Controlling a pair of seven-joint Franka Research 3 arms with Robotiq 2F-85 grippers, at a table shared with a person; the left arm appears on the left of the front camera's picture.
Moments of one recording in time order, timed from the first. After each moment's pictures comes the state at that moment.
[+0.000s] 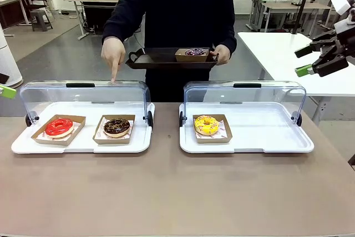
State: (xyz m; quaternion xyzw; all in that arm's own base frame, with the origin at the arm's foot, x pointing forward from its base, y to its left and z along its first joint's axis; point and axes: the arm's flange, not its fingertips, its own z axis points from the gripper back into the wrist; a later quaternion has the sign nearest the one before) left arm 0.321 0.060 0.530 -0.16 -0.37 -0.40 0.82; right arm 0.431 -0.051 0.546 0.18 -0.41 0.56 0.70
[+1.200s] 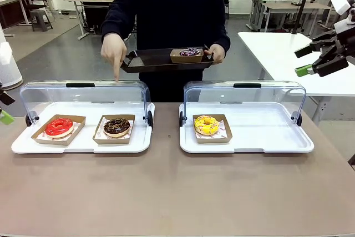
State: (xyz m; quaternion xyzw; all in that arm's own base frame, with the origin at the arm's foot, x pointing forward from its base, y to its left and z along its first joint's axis) left arm 0.368 0.052 0.489 -0.07 -0.19 -0.51 0.83; right arm 0.431 -0.051 0.546 0.18 -0.41 0.56 0.70
